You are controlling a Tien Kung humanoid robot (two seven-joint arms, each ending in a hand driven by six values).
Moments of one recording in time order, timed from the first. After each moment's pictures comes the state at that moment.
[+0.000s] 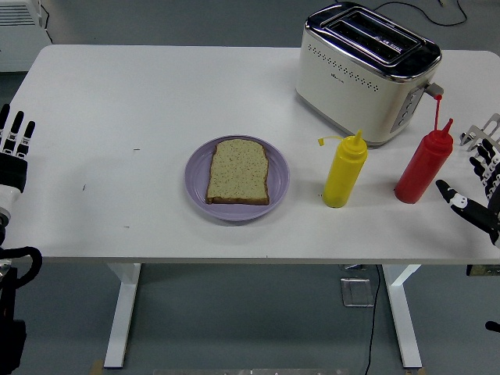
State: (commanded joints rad) left arm -0.10 0.01 -1.82 -1.42 0.48 0.11 0.00; right arm -0.04 -0.31 1.32 1.40 -1.17 -0.31 0.32
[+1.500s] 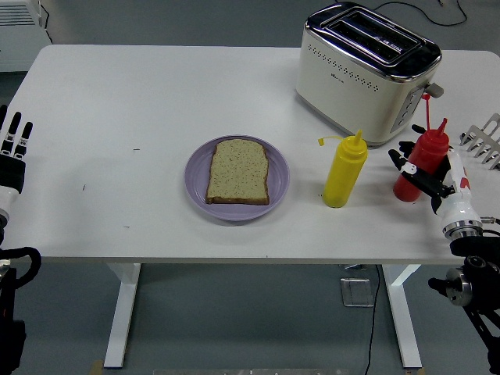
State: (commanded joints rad) left arm -0.10 0.01 -1.83 -1.42 0.49 0.11 0.00; right arm 0.23 -0.24 1.09 1.20 -0.90 -0.39 0.33
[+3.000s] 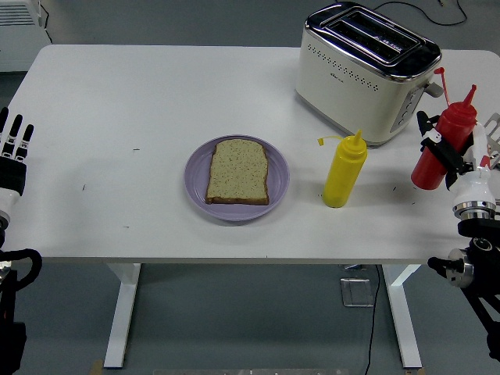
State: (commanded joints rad) left arm -0.09 0.01 -1.82 -1.42 0.49 0.11 0.00; right arm 0.28 -0.28 1.11 1.34 -0.89 -0.51 0.36
